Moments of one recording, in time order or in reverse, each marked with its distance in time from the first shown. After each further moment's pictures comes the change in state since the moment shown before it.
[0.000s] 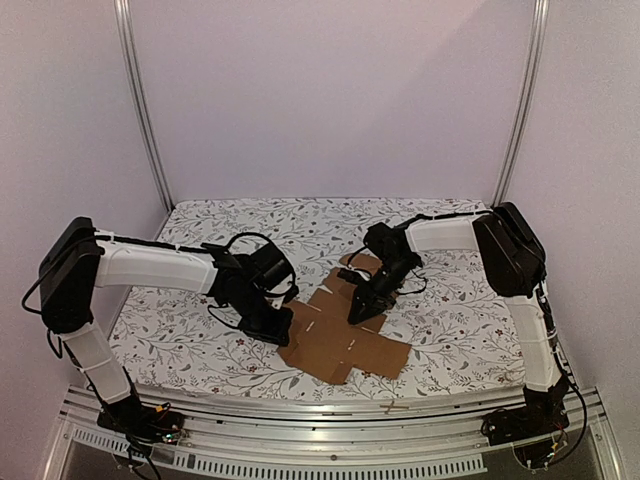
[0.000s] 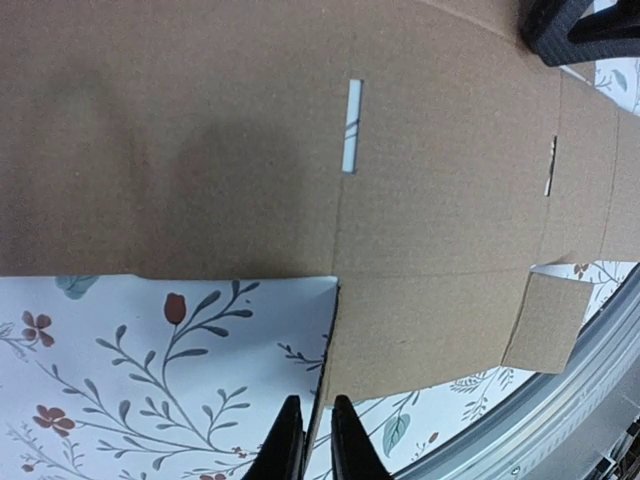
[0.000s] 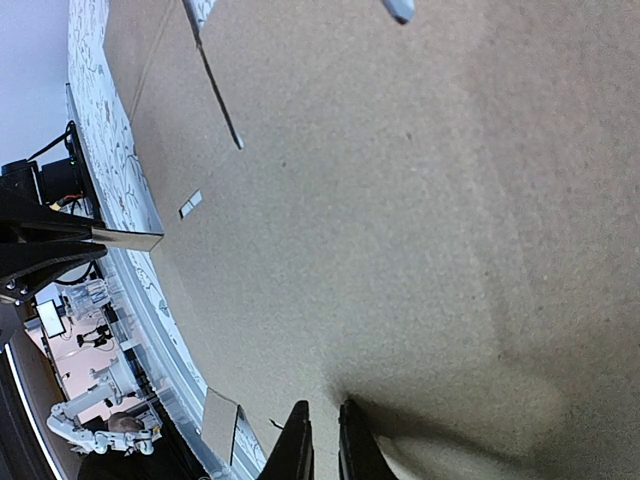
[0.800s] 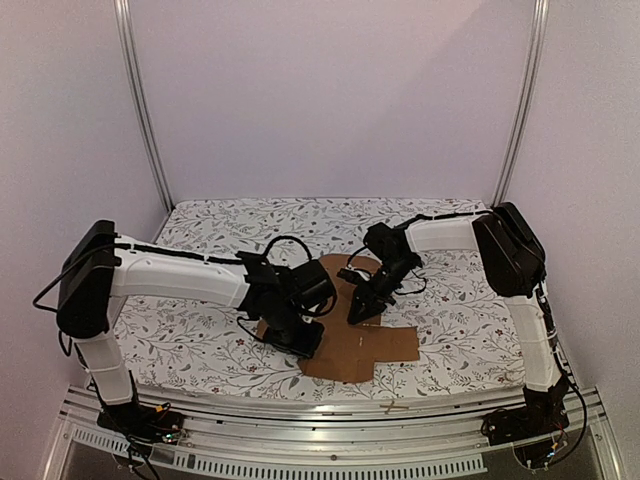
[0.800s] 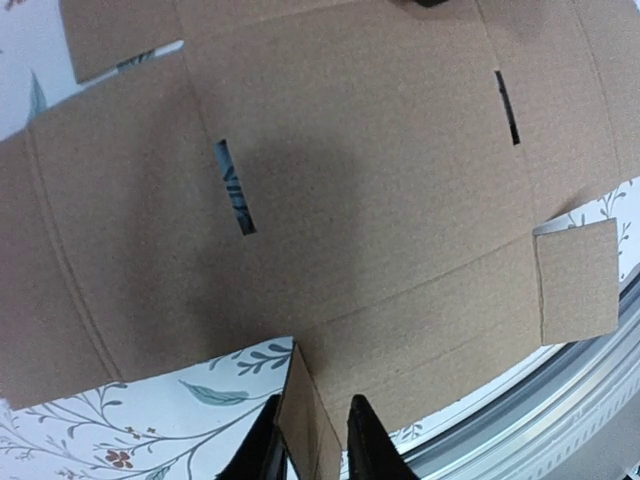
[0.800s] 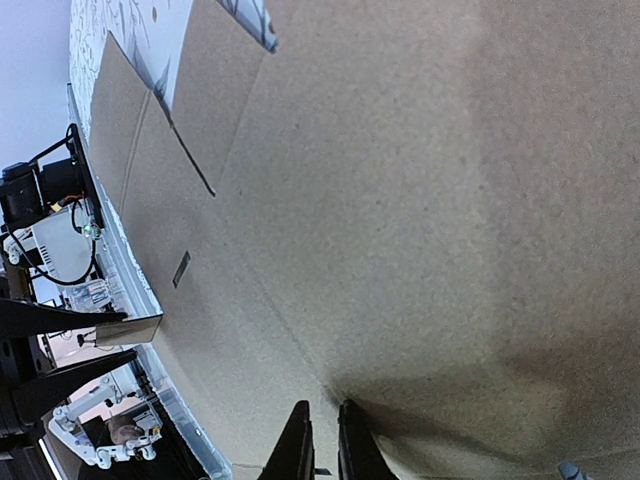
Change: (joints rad) left arm -0.214 0.112 0.190 -0.103 -0.143 -0.134; right arm 0.000 0.002 0.000 0.005 -0.004 0.000
